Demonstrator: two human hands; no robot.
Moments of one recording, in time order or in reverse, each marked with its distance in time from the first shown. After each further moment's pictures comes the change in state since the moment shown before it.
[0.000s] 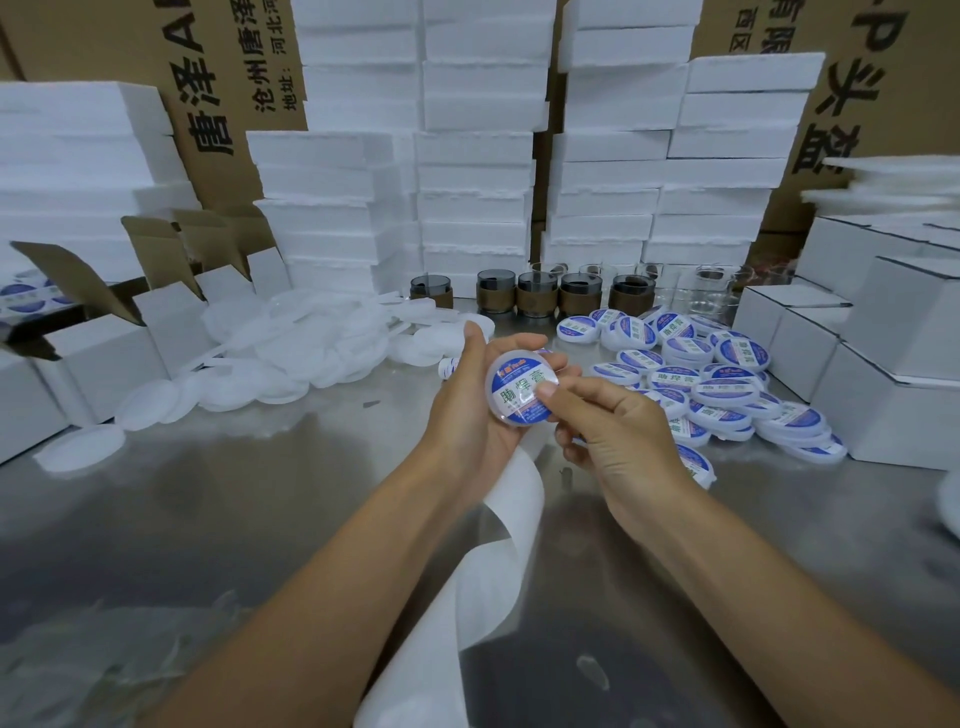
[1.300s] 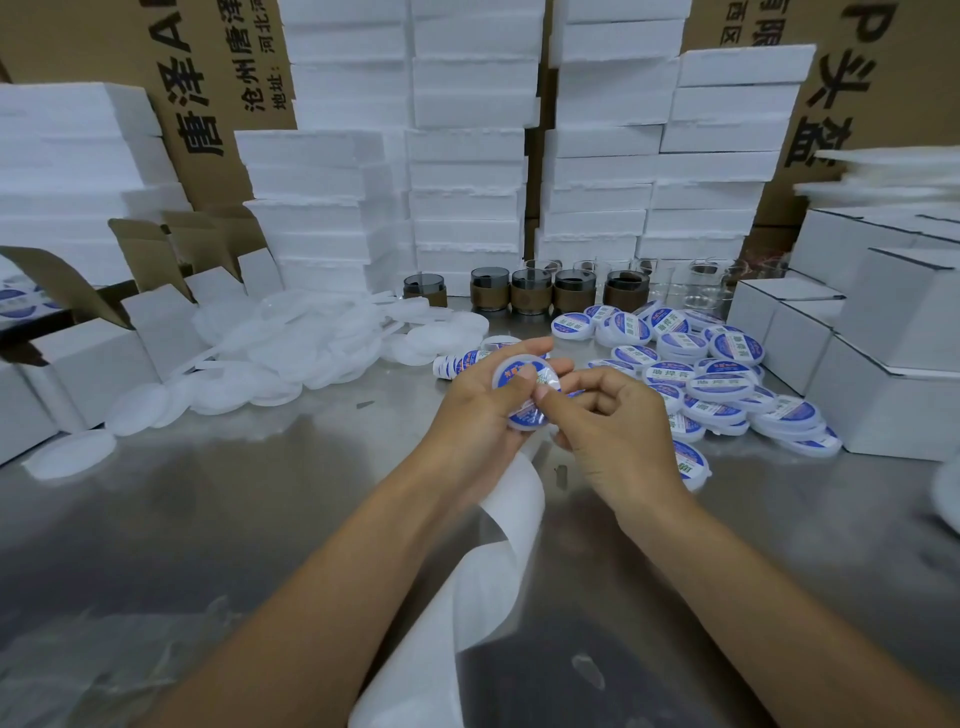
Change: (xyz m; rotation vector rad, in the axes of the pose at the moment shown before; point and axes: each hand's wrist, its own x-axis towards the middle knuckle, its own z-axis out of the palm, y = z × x) left_hand -0.007 -0.003 0.005 0.166 -0.084 0.047; right_hand 0.000 0.003 -0.001 -0.168 0.083 -0.171
